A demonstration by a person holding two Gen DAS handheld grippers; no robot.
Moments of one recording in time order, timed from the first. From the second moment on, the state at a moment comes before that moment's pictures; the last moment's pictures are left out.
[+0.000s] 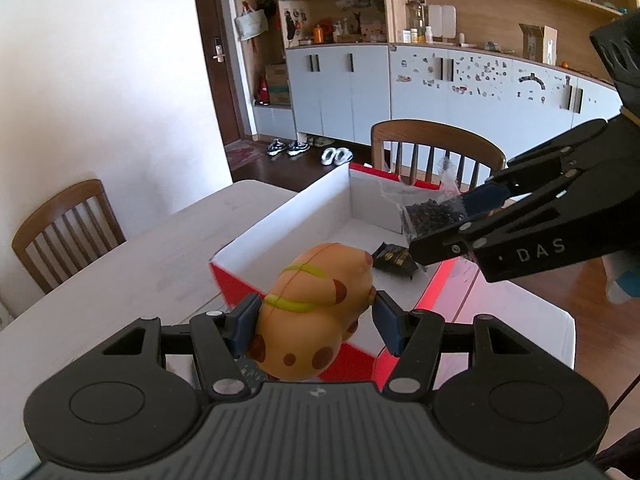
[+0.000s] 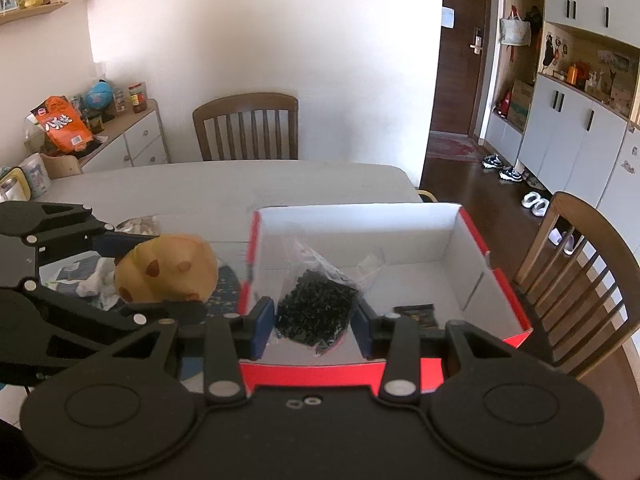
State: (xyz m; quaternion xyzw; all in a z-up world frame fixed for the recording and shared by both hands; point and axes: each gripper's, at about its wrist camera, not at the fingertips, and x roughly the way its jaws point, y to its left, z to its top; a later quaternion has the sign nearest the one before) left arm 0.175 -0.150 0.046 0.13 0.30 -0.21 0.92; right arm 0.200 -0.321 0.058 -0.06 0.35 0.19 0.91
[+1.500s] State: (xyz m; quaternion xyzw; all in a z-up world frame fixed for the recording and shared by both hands) left arm 0.340 -0.244 -0.054 0.13 0.51 -0.23 0.82; right arm 0.382 -0.365 -0.045 -0.07 0.47 0.18 0.86
